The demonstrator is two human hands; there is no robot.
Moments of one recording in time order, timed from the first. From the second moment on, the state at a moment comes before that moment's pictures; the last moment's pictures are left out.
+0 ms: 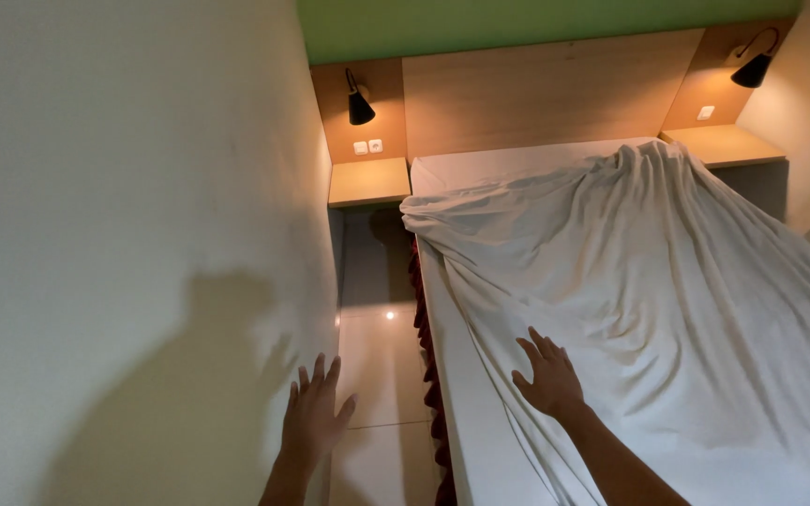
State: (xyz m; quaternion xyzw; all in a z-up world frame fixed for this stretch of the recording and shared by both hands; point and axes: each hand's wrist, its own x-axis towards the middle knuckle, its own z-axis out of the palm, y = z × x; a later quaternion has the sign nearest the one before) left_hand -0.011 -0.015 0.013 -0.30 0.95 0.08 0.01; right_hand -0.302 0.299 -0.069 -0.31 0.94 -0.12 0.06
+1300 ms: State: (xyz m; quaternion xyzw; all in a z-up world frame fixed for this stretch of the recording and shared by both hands) left_hand -0.378 -0.253 -0.049 -0.23 0.96 0.17 0.07; right_hand -0.574 0.116 -0.154 -0.22 0.96 -0.06 0.17
